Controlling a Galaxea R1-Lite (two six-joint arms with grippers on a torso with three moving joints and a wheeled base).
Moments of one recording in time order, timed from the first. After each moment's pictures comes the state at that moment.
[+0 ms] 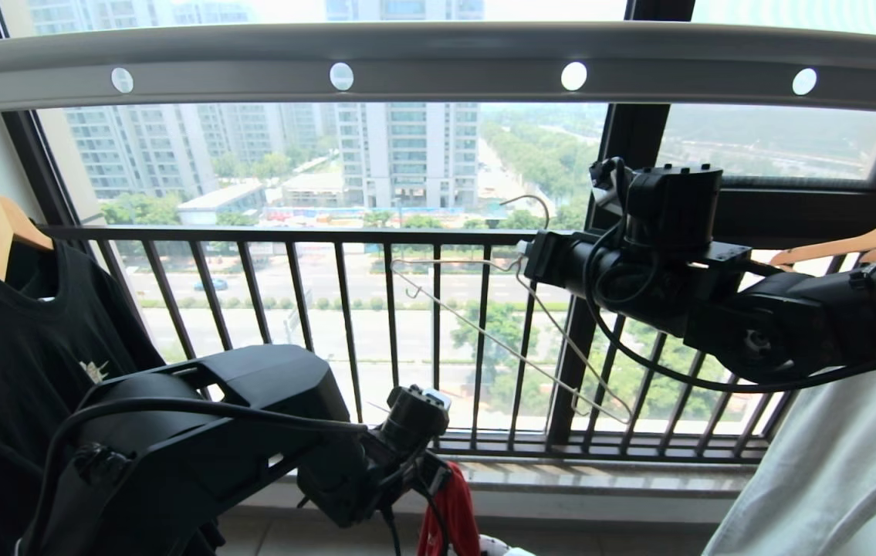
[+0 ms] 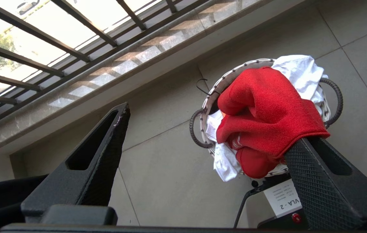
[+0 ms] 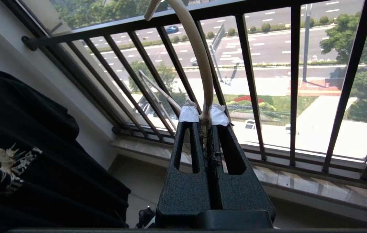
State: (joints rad) left arm -0.68 2.41 -1.09 -0.58 0.26 0.02; right arm 0.48 1.89 -1.23 -0.54 -0.07 0.39
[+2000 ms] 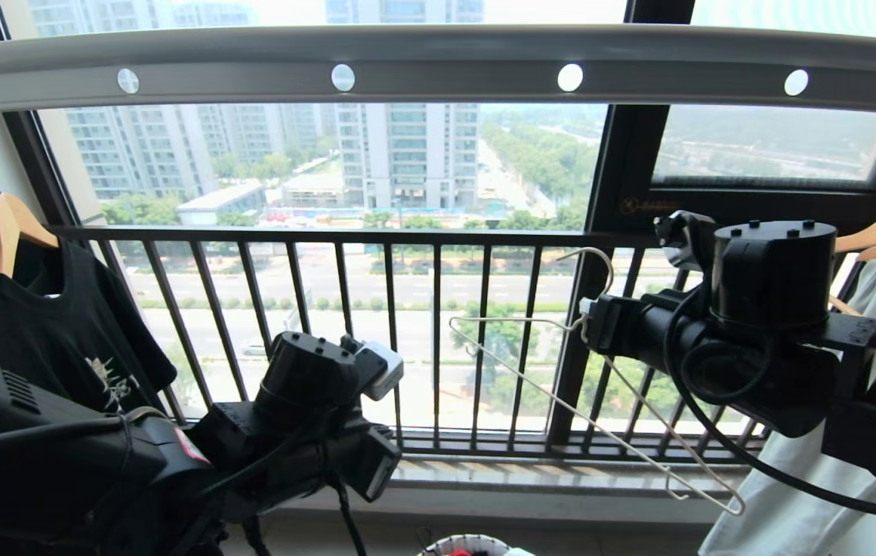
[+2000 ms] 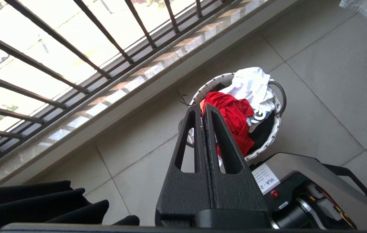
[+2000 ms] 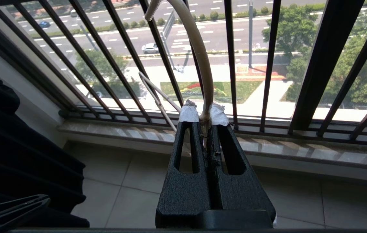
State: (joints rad) left arm -0.67 1.76 -0.73 -0.44 0.09 0.09; right arm 0.53 1.63 -0.84 -0.53 -0.28 0.34
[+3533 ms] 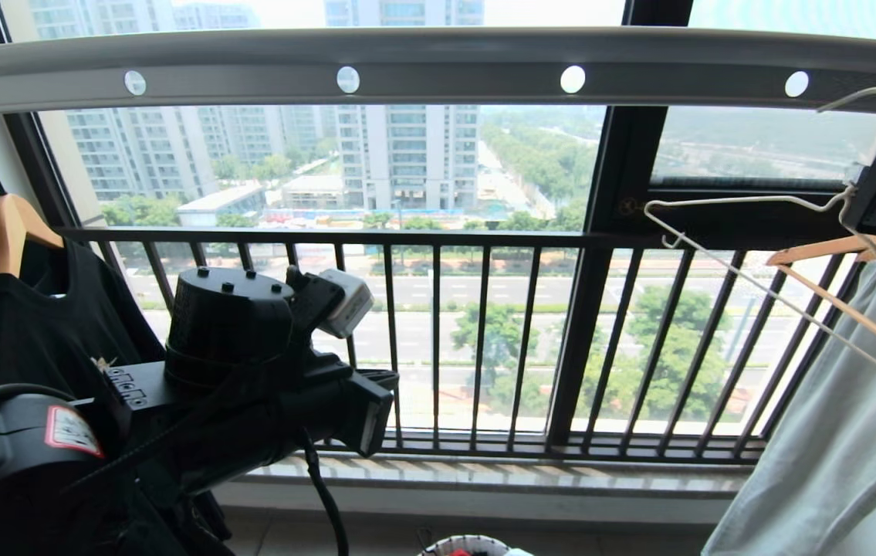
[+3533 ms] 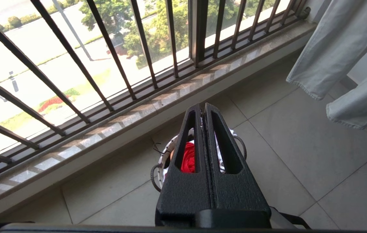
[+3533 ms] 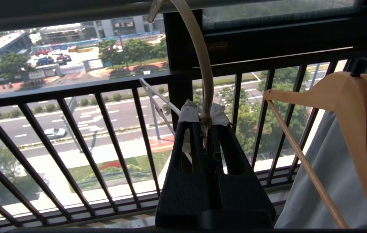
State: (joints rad) left arm -0.68 1.57 -0.77 -0.43 0.05 -0.03; right arm 0.25 1.27 -1.01 -0.28 -0.48 0.08
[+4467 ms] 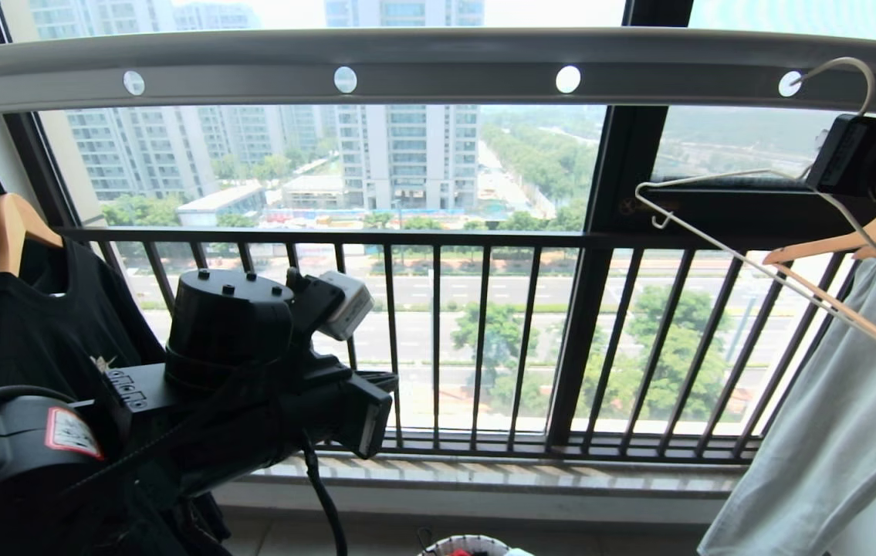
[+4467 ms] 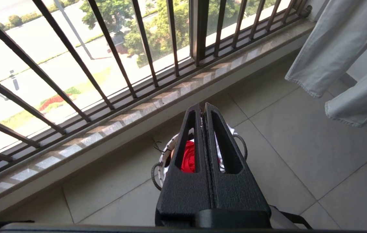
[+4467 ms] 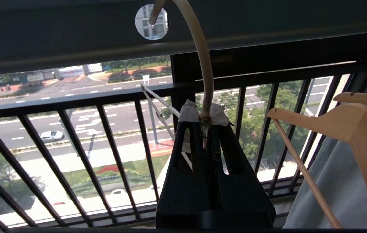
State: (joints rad) left arm -0.68 1.57 -0.77 -0.43 0.05 -0.03; right arm 0.24 1.38 -1.15 -0.28 -0.47 0.05
